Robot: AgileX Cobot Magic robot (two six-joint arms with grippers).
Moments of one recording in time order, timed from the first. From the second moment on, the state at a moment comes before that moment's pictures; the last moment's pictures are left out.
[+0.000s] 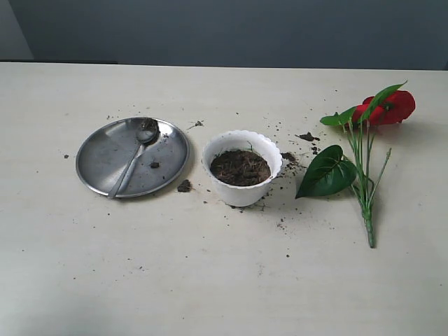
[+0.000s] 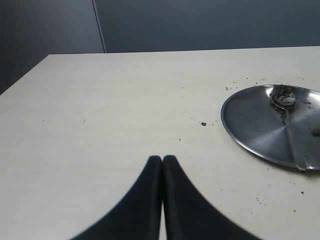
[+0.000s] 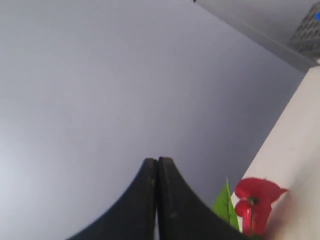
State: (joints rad) left arm 0.26 0.01 0.00 -0.05 0.34 0.09; right arm 0.00 0.00 0.00 1.02 -0.15 0.00
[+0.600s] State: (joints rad) left arm 0.26 0.01 0.00 -0.05 0.34 0.09; right arm 0.00 0.23 -0.50 0.45 0.17 0.10
